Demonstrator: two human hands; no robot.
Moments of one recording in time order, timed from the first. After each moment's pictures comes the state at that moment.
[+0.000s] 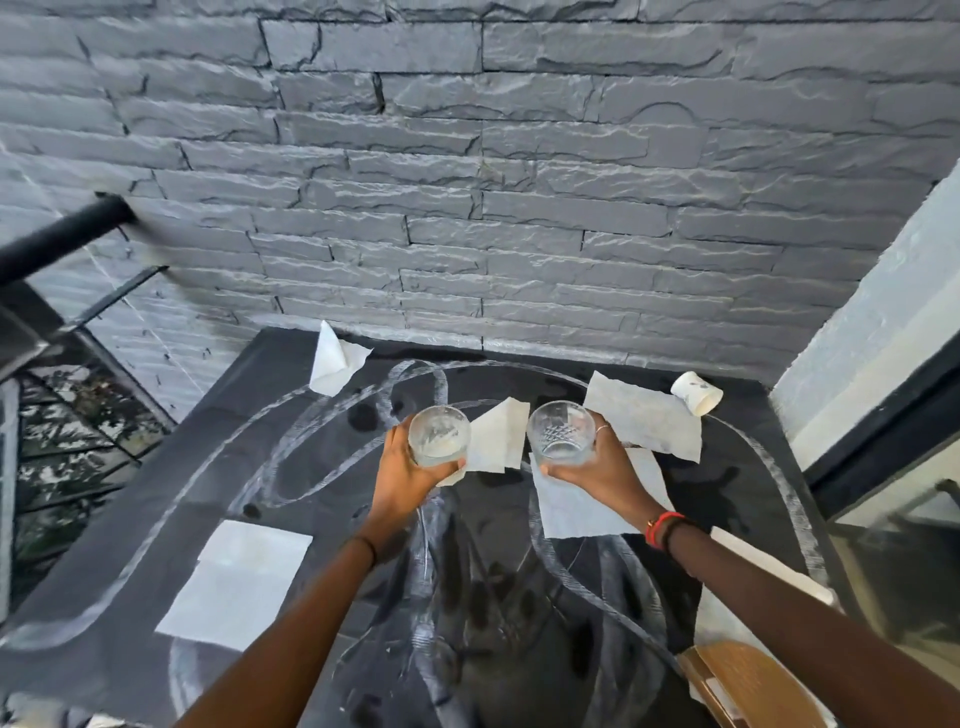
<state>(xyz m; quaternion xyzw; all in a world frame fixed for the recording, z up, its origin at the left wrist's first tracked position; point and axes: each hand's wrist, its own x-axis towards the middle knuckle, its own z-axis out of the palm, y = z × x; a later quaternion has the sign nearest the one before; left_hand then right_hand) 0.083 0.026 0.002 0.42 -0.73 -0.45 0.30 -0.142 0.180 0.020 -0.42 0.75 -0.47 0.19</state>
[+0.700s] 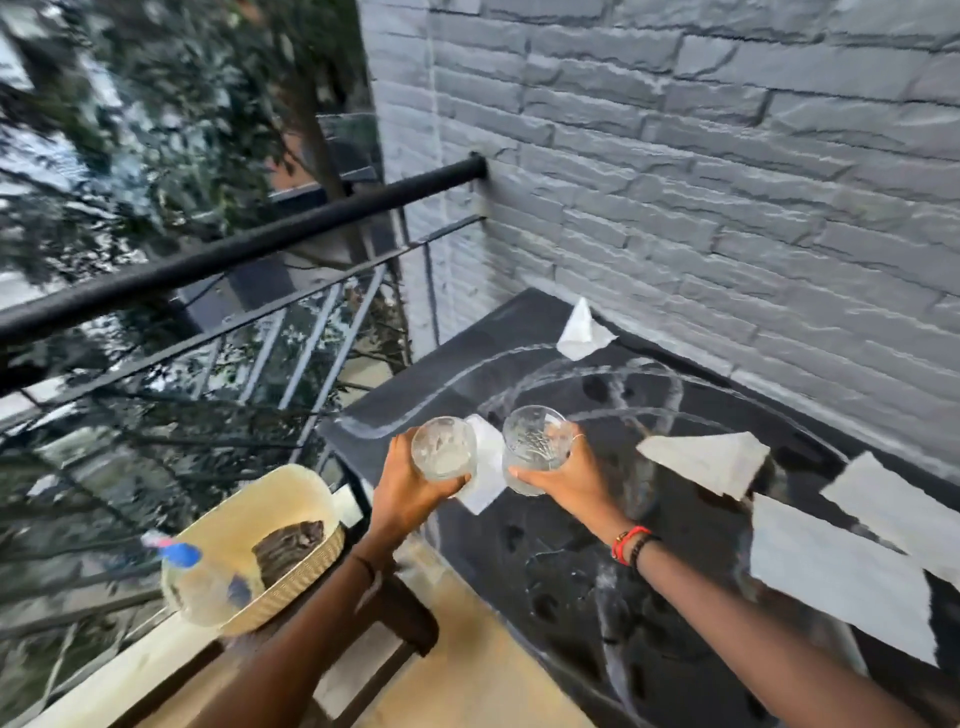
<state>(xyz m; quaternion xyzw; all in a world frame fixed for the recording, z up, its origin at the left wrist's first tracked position) 0.378 0.105 0.021 0.61 -0.60 -0.32 0.40 0.153 0.104 0.031 -0.55 0.63 -0.41 0.36</state>
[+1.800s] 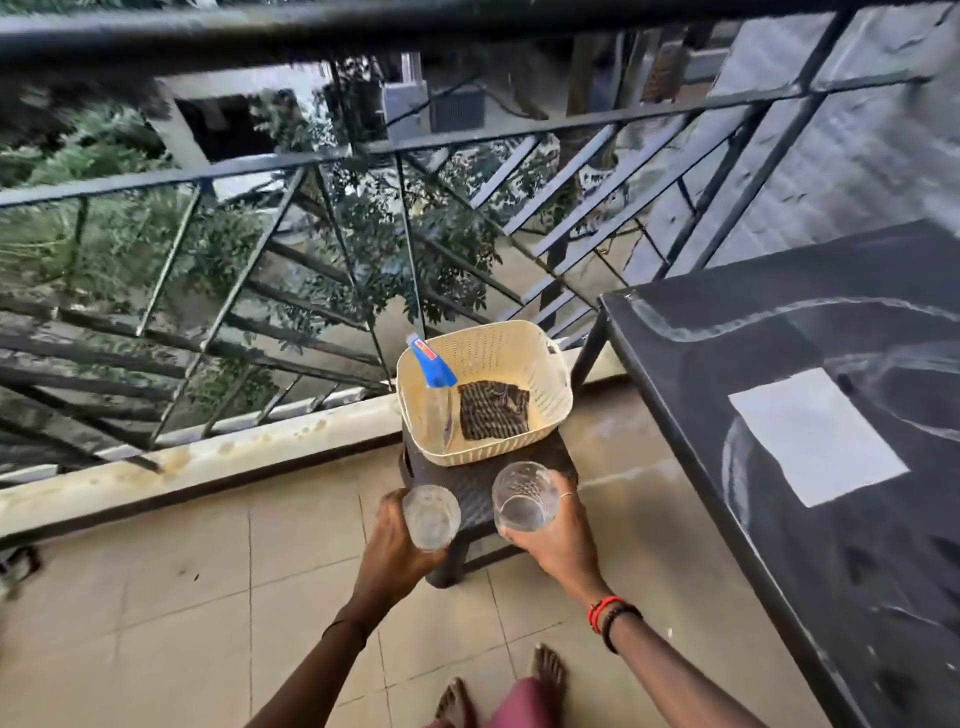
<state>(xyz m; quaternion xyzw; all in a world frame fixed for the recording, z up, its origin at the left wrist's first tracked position) 0.672 0.308 -0.219 0.79 -0.44 -0.29 0.30 0.476 0.189 -0.197 -0.68 0.57 -0.18 0.43</state>
